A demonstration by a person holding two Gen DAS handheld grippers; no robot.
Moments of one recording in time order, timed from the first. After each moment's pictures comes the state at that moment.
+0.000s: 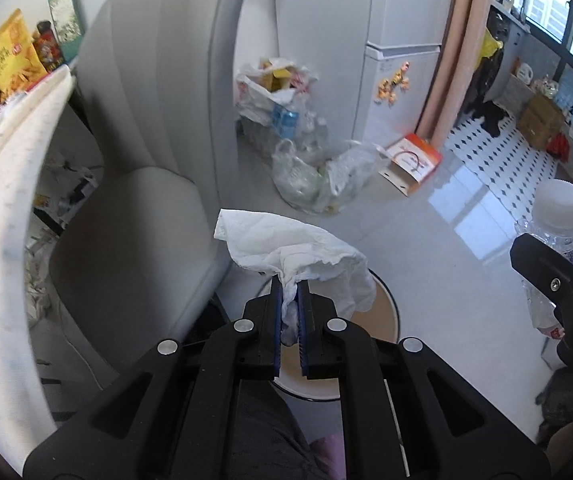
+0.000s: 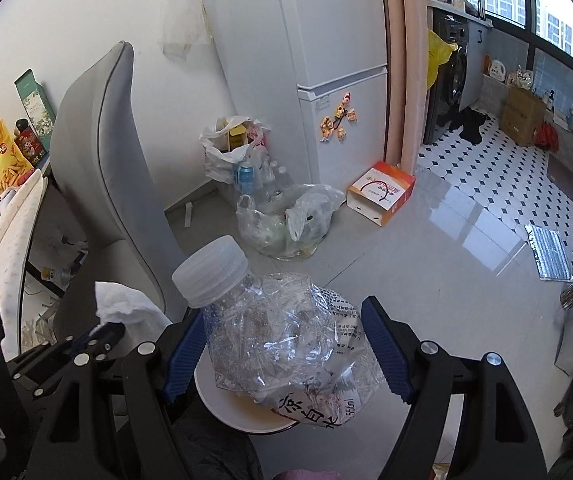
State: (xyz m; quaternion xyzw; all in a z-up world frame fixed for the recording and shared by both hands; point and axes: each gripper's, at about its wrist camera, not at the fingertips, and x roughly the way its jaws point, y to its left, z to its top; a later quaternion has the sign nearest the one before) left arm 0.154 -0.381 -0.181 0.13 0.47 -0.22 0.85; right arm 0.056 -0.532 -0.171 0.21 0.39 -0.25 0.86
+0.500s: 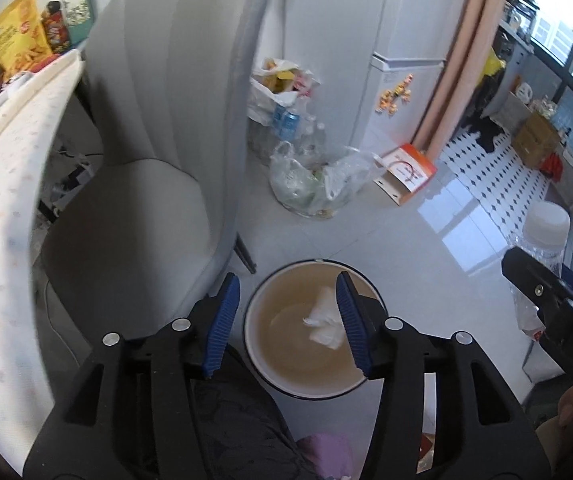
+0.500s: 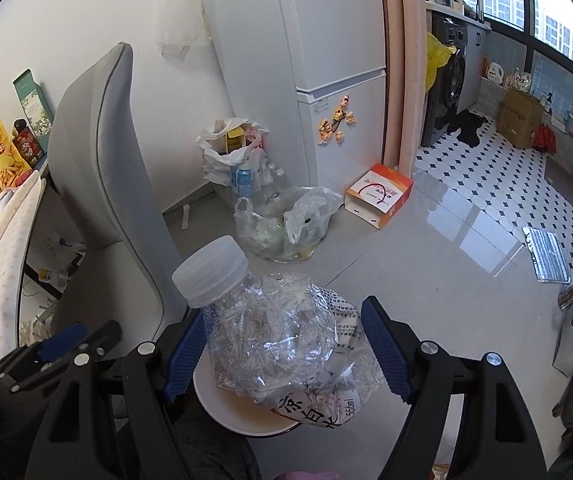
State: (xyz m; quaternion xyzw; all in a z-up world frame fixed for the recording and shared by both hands) left arm 0.160 -0.356 -0.169 0.10 0.47 -0.21 0.85; right arm 0.058 -0.523 -0.165 0.20 0.39 -0.25 0.86
